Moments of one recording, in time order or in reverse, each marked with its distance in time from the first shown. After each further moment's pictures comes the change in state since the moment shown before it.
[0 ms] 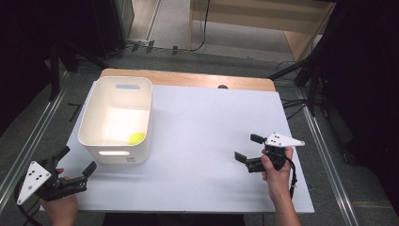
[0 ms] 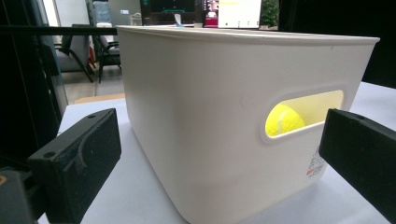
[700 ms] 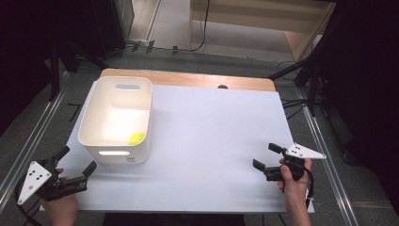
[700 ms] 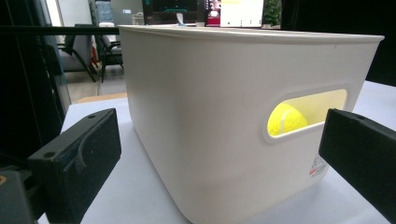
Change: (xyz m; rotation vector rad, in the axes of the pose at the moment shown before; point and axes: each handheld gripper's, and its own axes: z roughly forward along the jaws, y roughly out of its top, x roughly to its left) left arm 0.000 0.000 0.000 0.001 0.009 0.002; right arm -0.021 -0.035 -0.044 -0.020 -0.067 0.058
